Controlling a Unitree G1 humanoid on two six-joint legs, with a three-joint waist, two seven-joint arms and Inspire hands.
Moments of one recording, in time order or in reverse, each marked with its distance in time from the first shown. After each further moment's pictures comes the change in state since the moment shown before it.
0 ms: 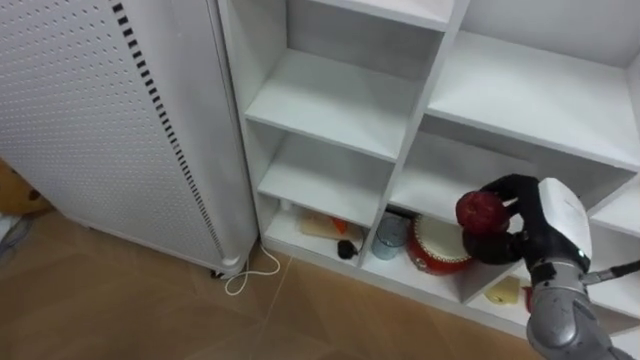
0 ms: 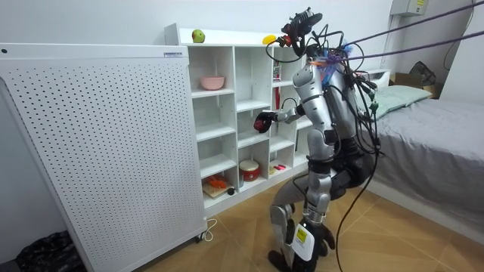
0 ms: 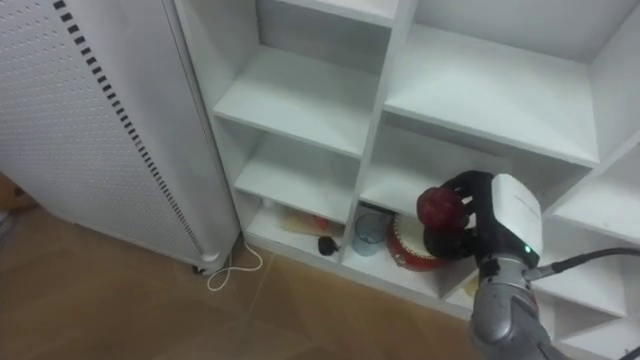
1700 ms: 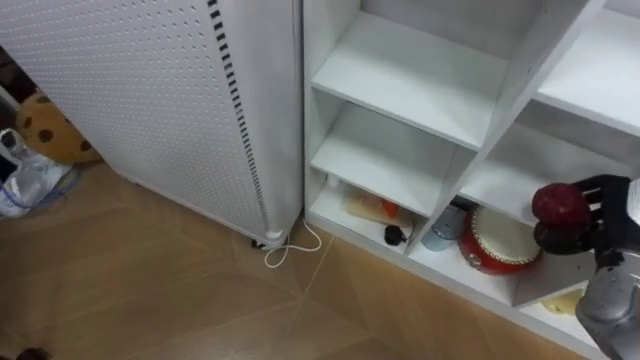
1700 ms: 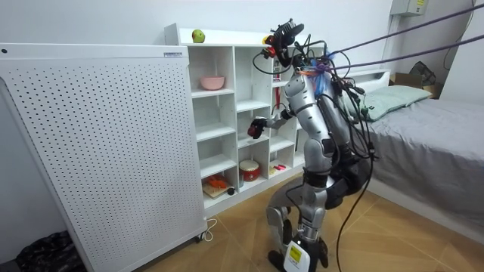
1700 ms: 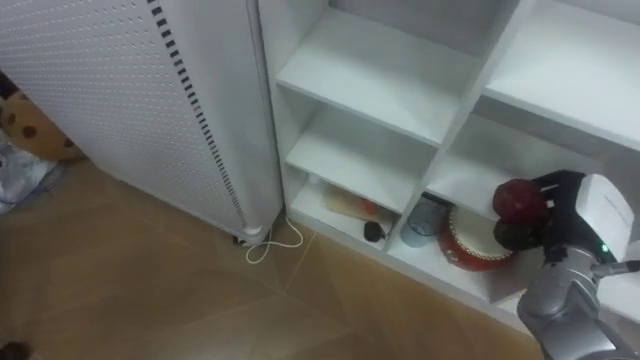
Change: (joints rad) left arm 0.003 0.100 -0.002 -0.157 -0.035 0.059 0.020; right arm -0.113 -0.120 0.174 0.162 0.345 0.086 -0.095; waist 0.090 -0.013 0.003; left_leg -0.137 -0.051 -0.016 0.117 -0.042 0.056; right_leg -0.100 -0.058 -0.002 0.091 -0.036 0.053
